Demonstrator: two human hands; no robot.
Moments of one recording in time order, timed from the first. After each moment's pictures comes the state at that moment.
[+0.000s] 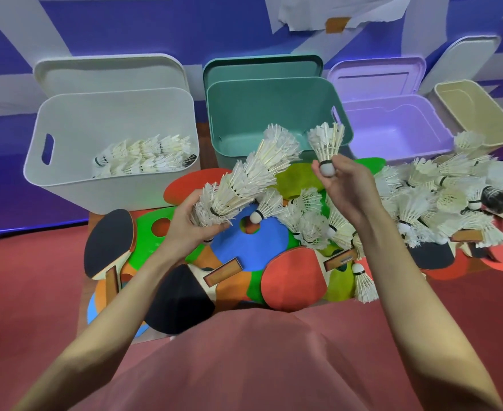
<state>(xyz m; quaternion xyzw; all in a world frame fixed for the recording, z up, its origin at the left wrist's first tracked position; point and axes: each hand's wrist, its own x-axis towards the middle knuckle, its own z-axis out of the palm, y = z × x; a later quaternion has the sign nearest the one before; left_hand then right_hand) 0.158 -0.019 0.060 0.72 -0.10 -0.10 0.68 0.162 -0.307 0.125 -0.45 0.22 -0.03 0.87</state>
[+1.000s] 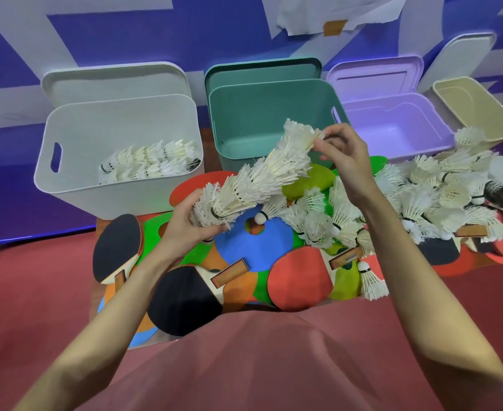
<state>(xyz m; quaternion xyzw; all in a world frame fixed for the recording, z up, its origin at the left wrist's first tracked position) 0.157 -0.007 0.078 0.73 -0.12 -0.12 0.67 0.175 -0.297 0.146 -0.75 0.05 -0.11 0.65</state>
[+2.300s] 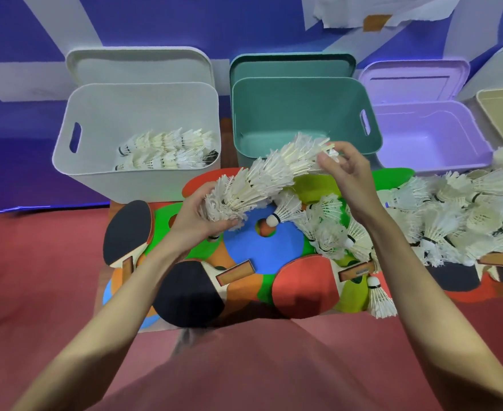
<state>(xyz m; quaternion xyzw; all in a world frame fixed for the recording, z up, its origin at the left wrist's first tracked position) 0.163 -0.006 0.087 0.73 -0.02 -0.14 0.67 0.189 -0.281 0.127 -0.78 0.08 -0.01 0.63</state>
